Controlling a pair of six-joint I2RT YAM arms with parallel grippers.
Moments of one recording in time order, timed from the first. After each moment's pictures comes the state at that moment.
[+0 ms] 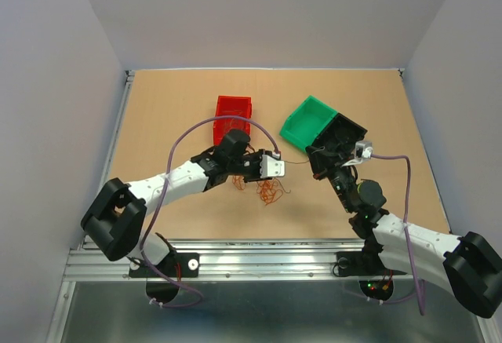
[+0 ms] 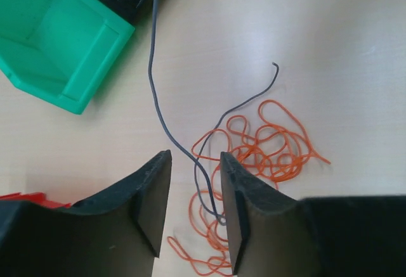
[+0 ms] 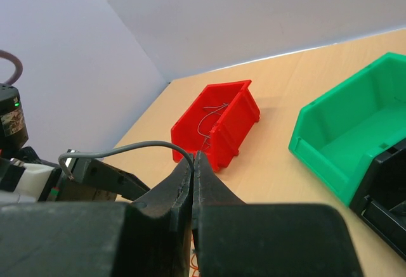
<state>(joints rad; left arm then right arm) -0.77 1.42 0.84 -0.06 0.47 0.77 0.69 0.92 0.17 1.04 0.26 0.48</state>
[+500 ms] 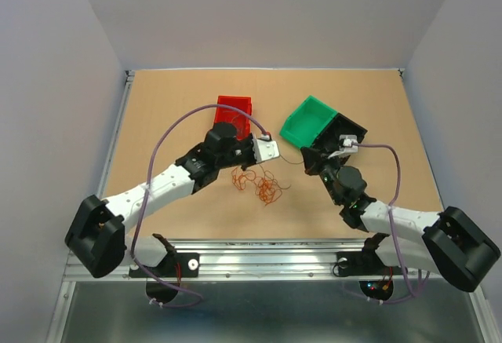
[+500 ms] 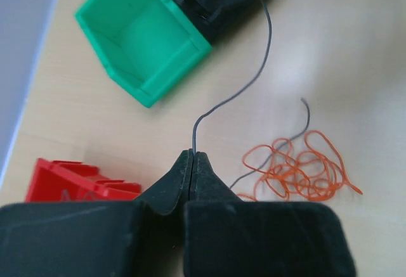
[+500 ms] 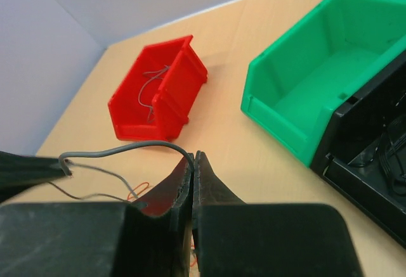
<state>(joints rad) -0.75 1.33 0.86 0.01 0.37 0.65 0.69 1.09 0.23 0.94 0.37 0.50</state>
